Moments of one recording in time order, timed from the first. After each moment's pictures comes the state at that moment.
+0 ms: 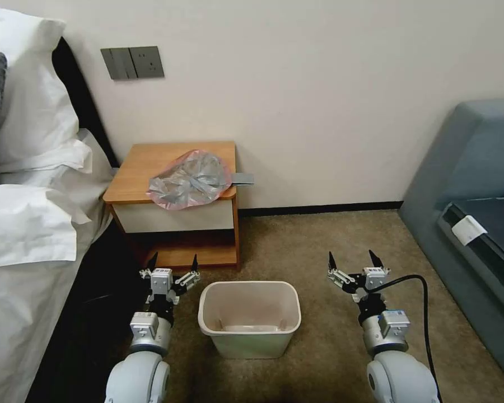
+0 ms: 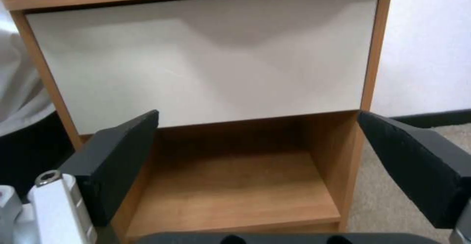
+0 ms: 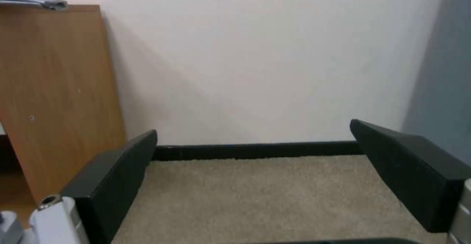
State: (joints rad) left arm 1.55 -1.50 -0.55 -2.00 0.00 0.00 0.00; right arm -1.55 1.50 0.55 2.00 0.00 0.00 0.00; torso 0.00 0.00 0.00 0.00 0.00
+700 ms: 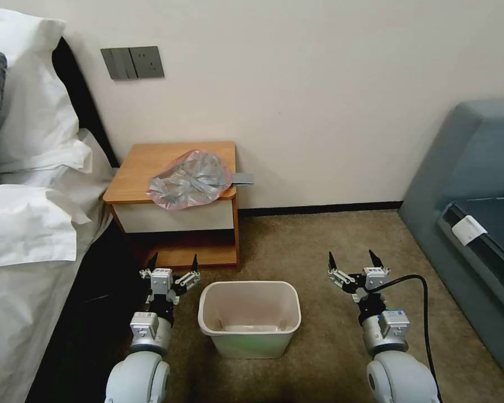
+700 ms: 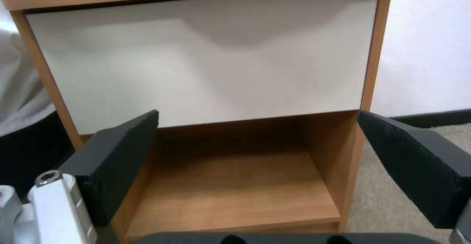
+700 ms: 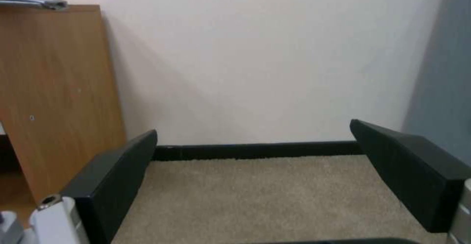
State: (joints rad) left arm 1.55 -1.50 -0.55 -2.00 0.00 0.00 0.00; right arm -1.55 1.50 0.55 2.00 0.00 0.00 0.00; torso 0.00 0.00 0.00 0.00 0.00
